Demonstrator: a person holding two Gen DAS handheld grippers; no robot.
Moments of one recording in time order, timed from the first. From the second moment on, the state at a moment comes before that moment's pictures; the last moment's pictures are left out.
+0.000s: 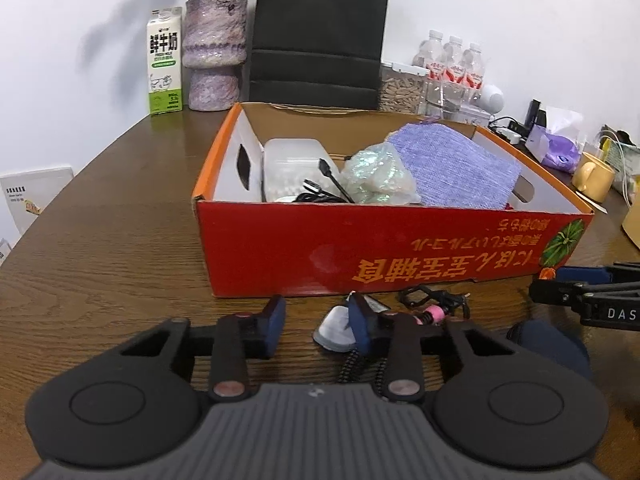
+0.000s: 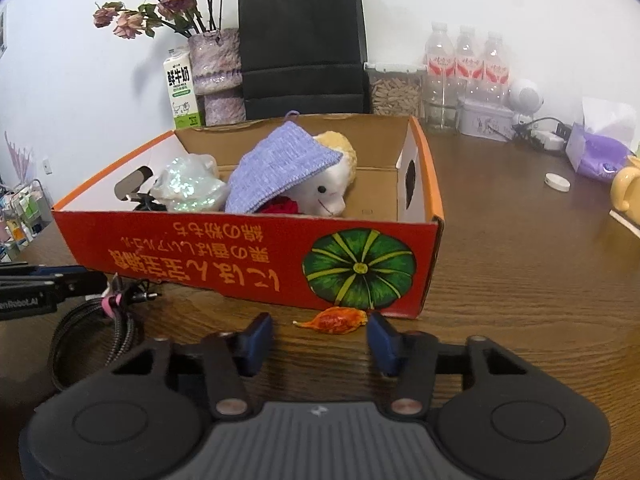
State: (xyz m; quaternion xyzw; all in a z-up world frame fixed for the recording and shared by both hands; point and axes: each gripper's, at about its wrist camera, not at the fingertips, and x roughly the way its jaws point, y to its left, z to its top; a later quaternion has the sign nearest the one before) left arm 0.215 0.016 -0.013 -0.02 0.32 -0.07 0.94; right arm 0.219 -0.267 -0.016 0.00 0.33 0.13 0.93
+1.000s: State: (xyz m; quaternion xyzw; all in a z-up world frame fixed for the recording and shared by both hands) left arm 0.203 0.019 -0.018 -0.02 0.32 -0.05 0.95; right arm 0.216 -0.277 -0.015 0.02 0.33 0.13 0.94
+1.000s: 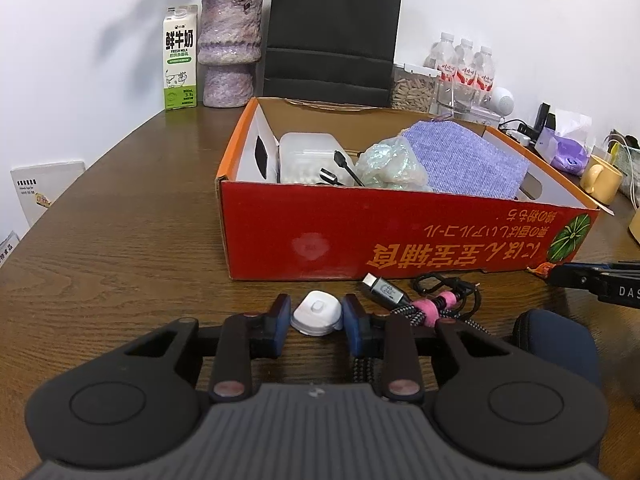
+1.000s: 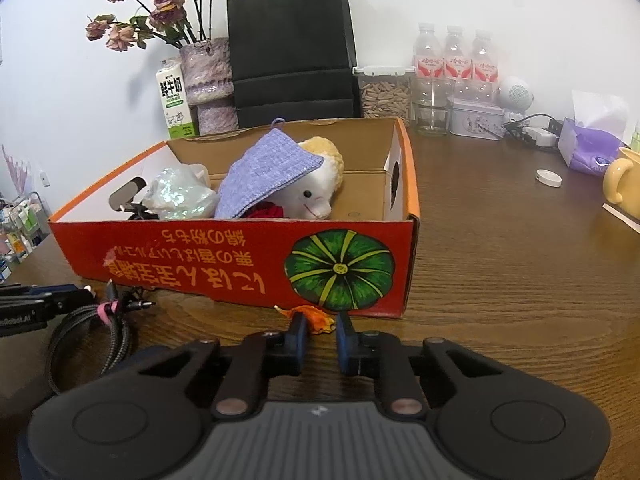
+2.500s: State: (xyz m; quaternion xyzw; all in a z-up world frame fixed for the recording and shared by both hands) left arm 0.207 0.003 0.072 -0.02 0.16 -0.06 0.98; right arm 0.205 -0.273 0.084 0.00 0.18 0.18 0.97
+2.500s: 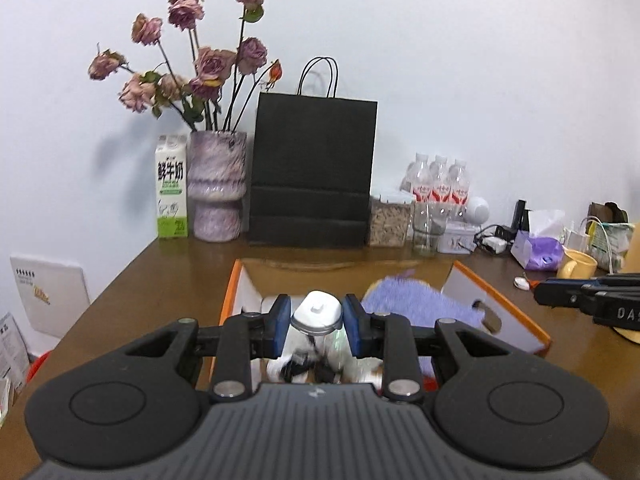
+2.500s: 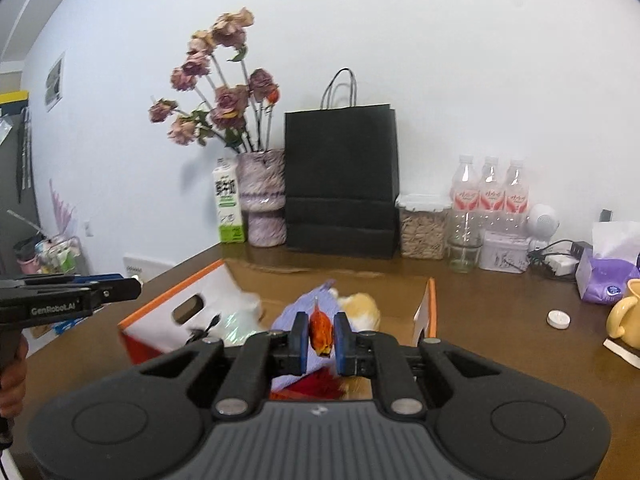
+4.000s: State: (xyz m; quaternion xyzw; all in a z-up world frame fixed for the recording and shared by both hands) left arm 0.211 -0.002 0.049 0.00 0.15 0.03 0.99; right arm 0.205 -0.255 0.047 0.00 0.21 0.14 0.97
